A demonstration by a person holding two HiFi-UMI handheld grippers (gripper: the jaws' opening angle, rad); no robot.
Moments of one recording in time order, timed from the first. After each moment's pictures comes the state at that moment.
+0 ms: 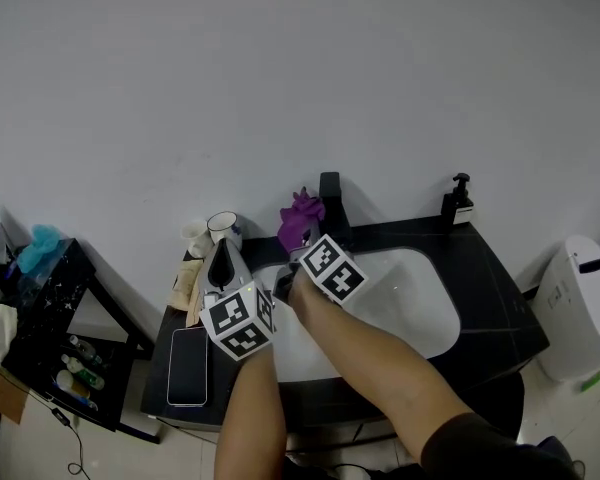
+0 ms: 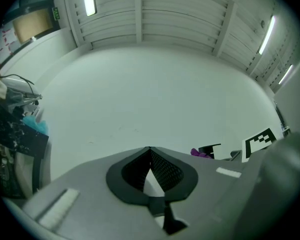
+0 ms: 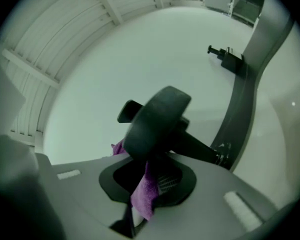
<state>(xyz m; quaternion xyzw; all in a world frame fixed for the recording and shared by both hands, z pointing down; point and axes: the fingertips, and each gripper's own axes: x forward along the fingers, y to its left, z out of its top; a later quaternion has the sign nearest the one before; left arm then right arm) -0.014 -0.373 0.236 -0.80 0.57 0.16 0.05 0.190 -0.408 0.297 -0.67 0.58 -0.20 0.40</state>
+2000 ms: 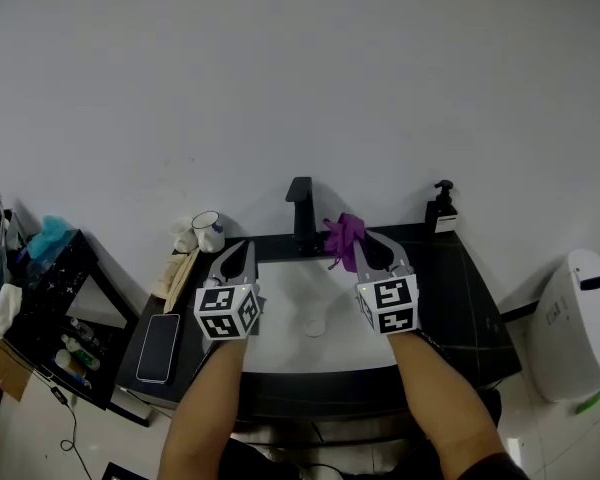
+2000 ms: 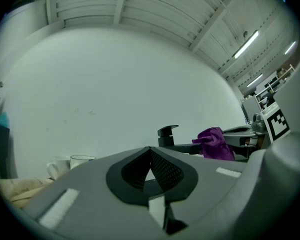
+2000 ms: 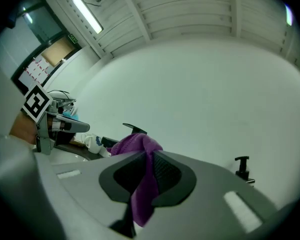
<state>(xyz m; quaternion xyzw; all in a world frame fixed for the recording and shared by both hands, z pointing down) 0.091 -0.356 0.273 -0.90 0.43 0.07 0.07 0.289 -0.284 0.278 -0.69 0.70 0.16 -0.03</state>
